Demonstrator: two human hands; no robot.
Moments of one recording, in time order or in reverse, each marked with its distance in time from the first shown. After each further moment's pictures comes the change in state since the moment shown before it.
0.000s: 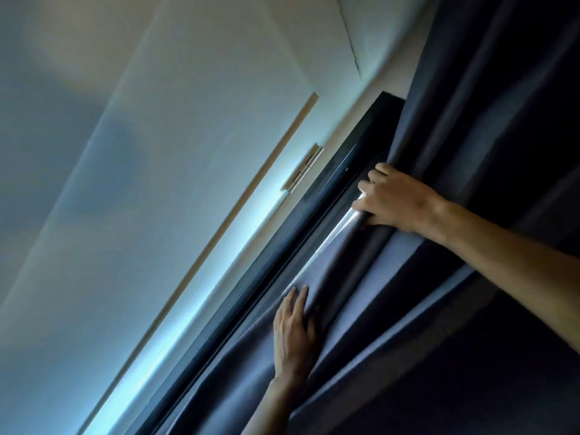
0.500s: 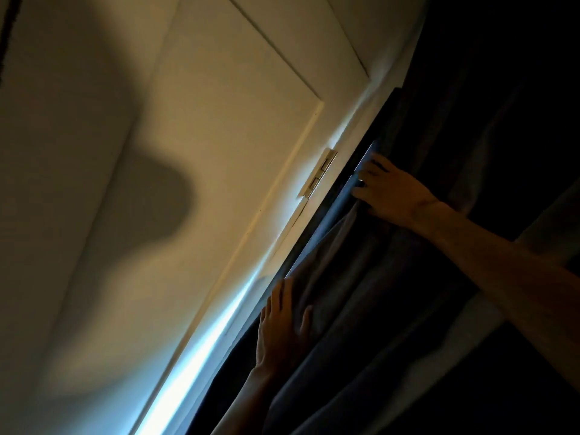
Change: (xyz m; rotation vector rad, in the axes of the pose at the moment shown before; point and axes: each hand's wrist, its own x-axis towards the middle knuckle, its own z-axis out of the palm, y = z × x) left_hand 0.025 -0.035 -0.065 0.236 0.001 0.140; right_hand 0.037 -0.011 0.019 0.287 0.019 0.146
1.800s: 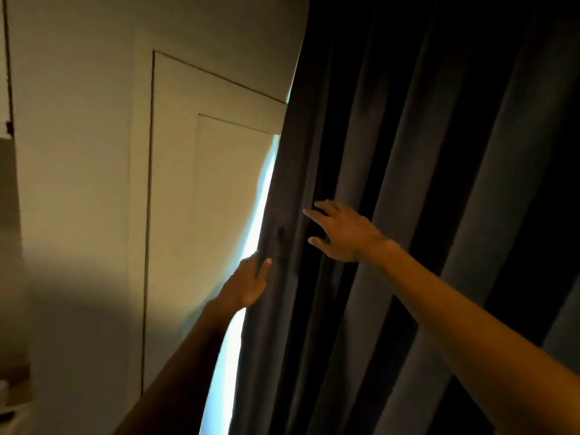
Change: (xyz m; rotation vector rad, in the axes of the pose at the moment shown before) left_hand -0.036 0.077 -0.230 0.377 -0.372 -0.004; right_hand -0.193 -0.133 -0.117 1.077 0.182 0.255
